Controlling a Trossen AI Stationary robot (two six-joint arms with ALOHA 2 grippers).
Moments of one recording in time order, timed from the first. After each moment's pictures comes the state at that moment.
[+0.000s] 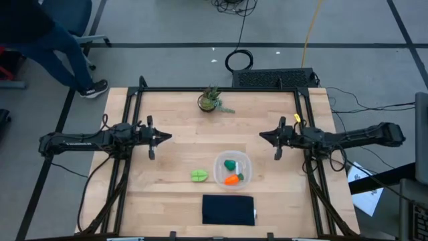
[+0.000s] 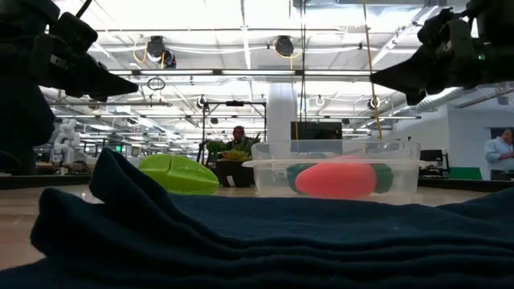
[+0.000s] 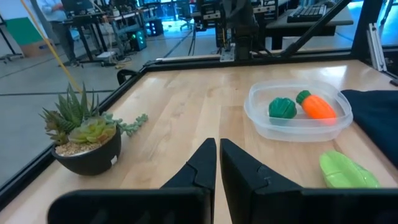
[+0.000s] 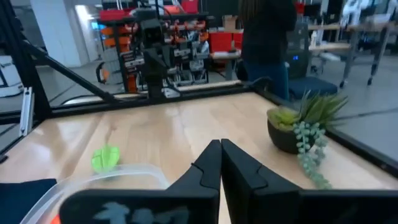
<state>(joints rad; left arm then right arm) 0.09 0.27 0.09 0.03 -0.05 0.10 0.03 0.55 0.05 0.47 0.24 0.08</state>
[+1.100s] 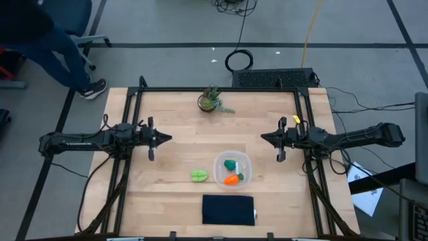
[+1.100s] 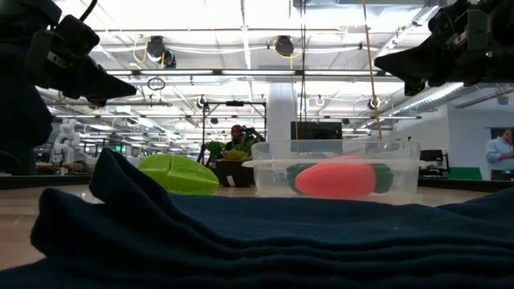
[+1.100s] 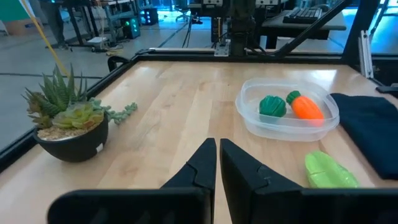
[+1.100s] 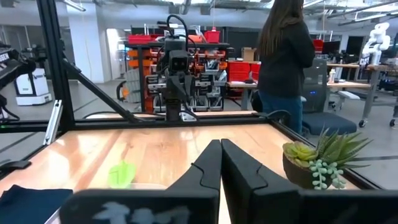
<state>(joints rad) 0.08 0.29 0.10 0.00 -0.03 0.02 0.03 0.54 0.02 0.63 0.15 -0.02</state>
